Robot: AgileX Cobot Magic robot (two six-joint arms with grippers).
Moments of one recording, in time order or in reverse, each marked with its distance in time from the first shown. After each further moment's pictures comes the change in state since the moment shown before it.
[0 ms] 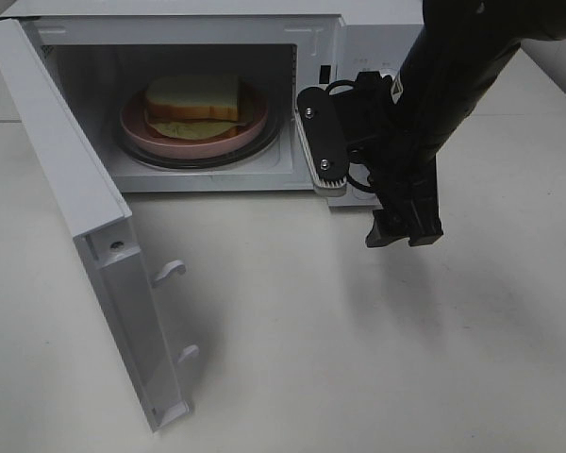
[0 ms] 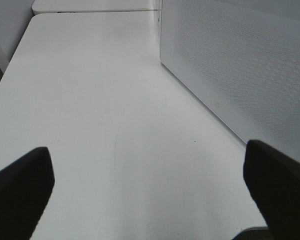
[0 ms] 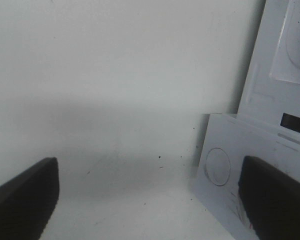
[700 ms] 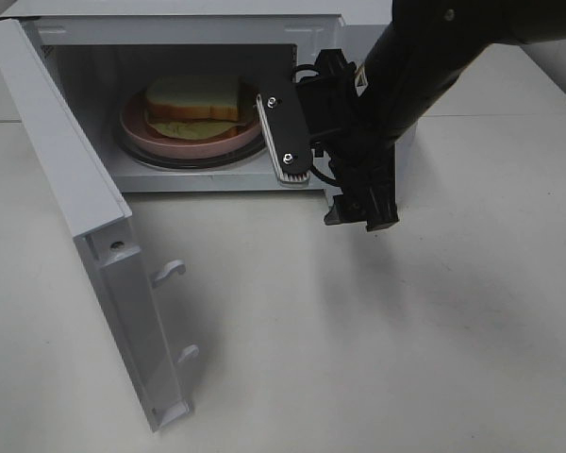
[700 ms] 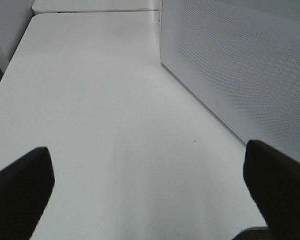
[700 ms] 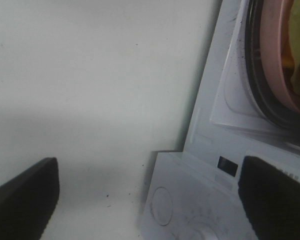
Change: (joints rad) left arm 0.000 0.000 0.000 0.000 0.000 0.000; right arm 0.064 0.040 -0.048 -0.038 -0.137 0.004
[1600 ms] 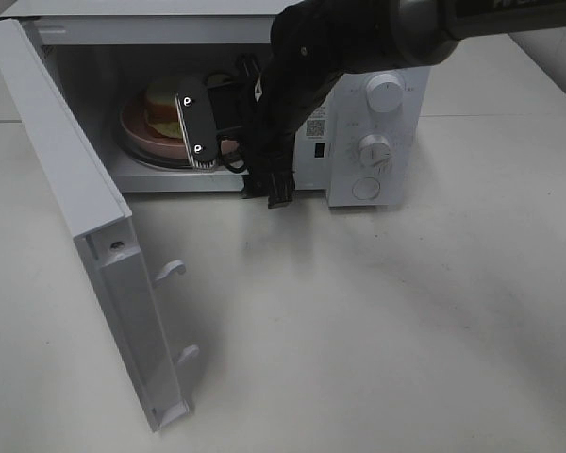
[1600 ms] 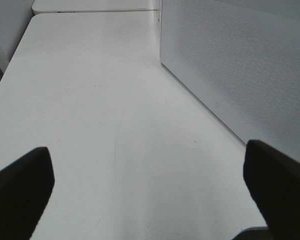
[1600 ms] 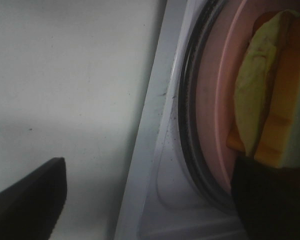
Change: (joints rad) left arm 0.000 0.000 0.000 0.000 0.000 0.000; right arm 0.027 0.378 -0.394 0.019 -0.079 0.002
